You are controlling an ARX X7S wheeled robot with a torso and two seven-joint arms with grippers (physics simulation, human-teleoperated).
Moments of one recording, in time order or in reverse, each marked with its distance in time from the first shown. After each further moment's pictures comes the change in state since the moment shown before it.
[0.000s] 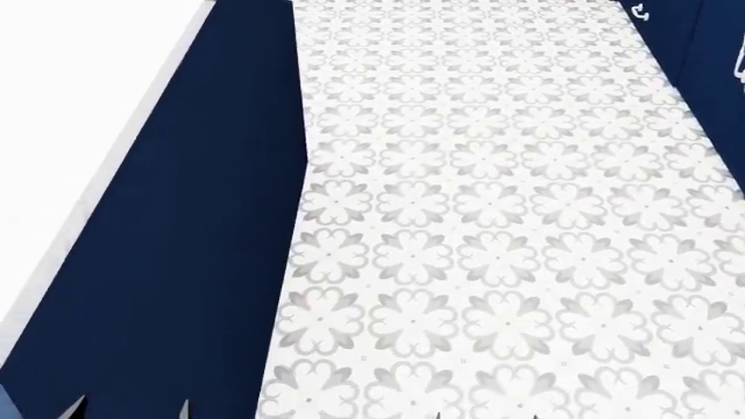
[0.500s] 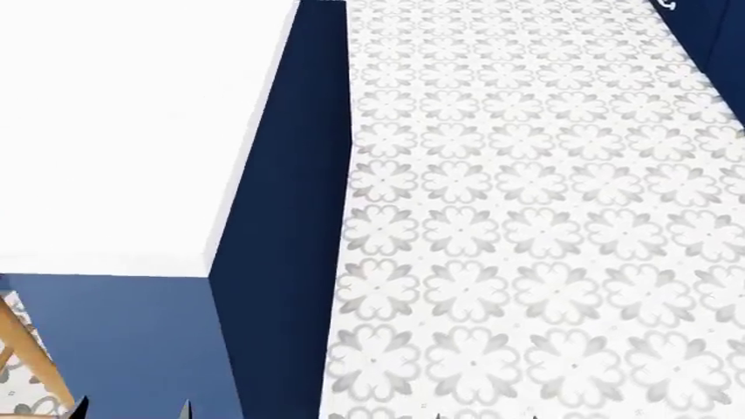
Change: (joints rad) left arm -0.004 -0.011 0.018 0.000 -0.012 0.000 -0.018; right arm 0.002 0.012 -0.019 0.000 0.008 0.002 0.020
